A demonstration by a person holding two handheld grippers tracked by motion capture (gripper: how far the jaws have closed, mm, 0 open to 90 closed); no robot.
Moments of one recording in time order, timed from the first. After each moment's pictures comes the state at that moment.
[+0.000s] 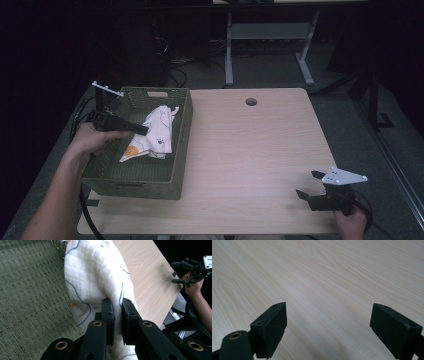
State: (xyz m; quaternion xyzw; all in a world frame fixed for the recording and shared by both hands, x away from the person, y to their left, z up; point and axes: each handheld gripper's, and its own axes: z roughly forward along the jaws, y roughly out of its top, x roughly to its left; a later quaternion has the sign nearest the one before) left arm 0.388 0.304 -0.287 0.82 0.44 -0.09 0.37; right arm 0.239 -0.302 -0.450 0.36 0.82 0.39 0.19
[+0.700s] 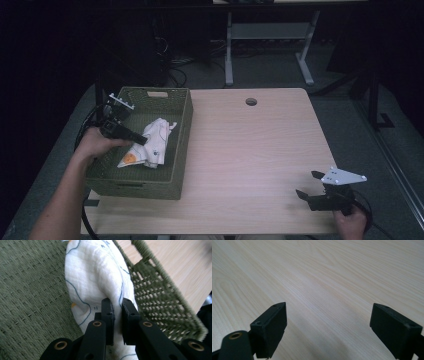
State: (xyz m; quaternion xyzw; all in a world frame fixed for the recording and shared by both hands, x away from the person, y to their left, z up) left arm 0.403 0.302 -0.328 0.87 0.41 -0.05 0.26; right arm 0.239 -0.301 -0.451 0.37 0.82 0.39 0.19
